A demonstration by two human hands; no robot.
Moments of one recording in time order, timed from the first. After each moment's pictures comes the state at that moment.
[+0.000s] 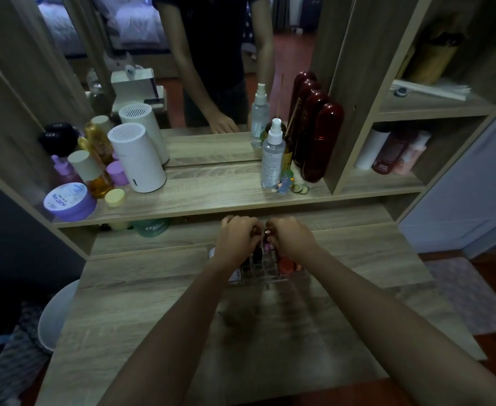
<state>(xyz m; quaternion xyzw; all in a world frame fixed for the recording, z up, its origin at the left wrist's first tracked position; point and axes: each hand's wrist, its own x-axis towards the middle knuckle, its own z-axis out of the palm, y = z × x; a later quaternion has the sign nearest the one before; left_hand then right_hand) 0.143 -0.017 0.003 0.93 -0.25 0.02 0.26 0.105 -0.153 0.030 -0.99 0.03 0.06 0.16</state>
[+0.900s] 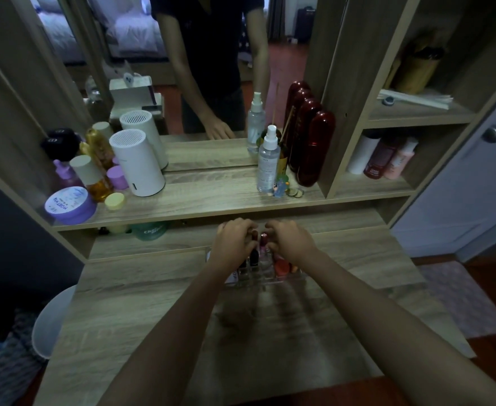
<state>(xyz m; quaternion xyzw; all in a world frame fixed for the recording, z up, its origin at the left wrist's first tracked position) 0.136 -0.011 0.007 0.93 -0.25 0.01 0.27 0.096 -0.157 0.033 -0.99 0.03 0.05 0.15</state>
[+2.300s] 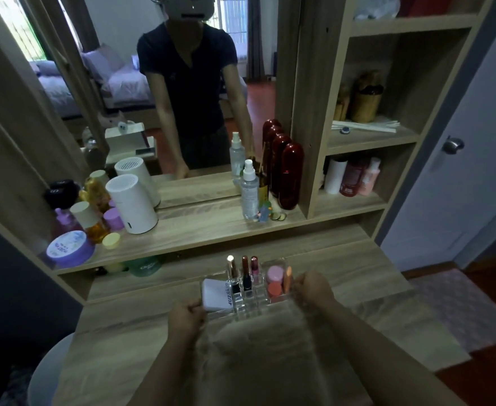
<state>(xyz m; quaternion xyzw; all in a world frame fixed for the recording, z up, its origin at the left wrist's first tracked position) 0.088 0.071 -0.040 0.85 0.11 -0.13 0.50 0.042 -0.200 -0.007 -0.87 0.32 0.09 0.35</state>
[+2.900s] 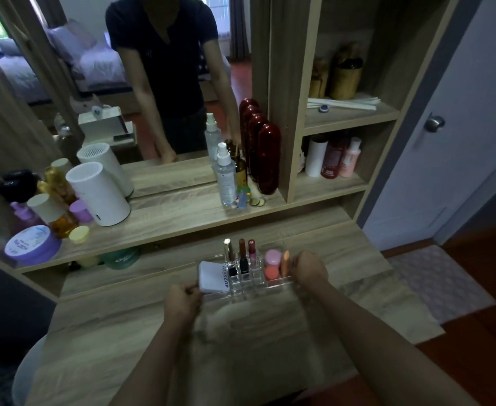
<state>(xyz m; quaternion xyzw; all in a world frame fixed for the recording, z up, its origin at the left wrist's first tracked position) 0.090 0.037 -0.043 0.84 0.08 -0.18 0.52 0.037 -0.226 -0.009 -0.90 0.34 0.06 0.27</state>
